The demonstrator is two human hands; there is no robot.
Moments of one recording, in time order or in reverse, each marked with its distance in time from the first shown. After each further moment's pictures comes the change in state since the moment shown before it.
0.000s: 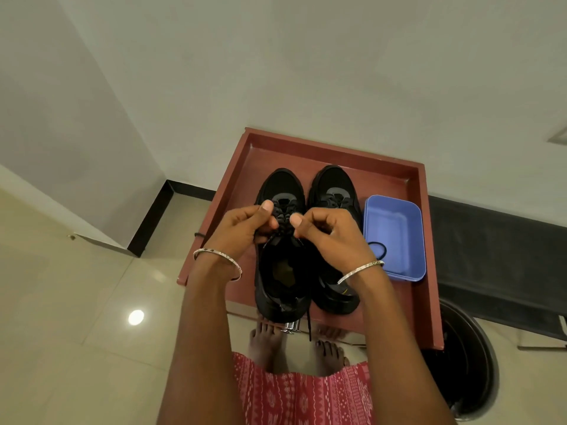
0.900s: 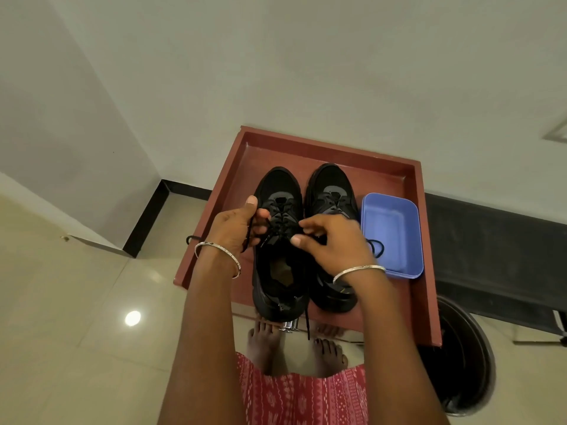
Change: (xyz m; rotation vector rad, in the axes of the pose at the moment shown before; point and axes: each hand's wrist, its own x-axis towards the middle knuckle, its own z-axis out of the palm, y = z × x) left_hand 0.013 -0.002 0.005 -0.169 0.191 -0.193; right_hand -0.007 -0.005 -0.007 -0.554 -0.052 0.169
